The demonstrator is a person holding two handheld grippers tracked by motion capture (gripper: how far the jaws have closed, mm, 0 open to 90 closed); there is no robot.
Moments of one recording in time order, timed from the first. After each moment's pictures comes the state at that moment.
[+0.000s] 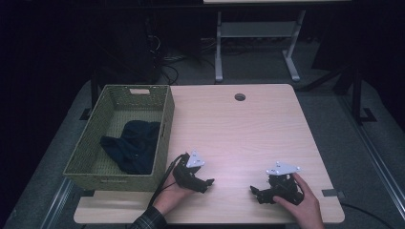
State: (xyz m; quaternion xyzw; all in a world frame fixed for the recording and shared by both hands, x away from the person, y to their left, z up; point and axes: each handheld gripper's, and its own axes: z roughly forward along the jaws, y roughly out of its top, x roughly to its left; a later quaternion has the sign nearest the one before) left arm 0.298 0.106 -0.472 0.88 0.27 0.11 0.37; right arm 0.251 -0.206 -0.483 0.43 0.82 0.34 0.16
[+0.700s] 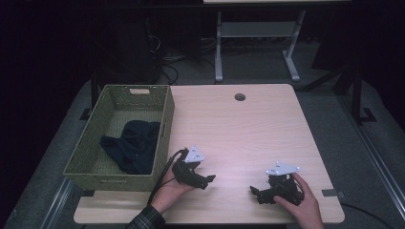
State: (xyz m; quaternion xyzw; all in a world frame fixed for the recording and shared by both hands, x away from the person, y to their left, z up) left arm 0.300 0.105 -0.450 0.88 0.27 0.10 0.39; right arm 0.250 -0.206 -0.483 0.43 0.82 0.34 0.16
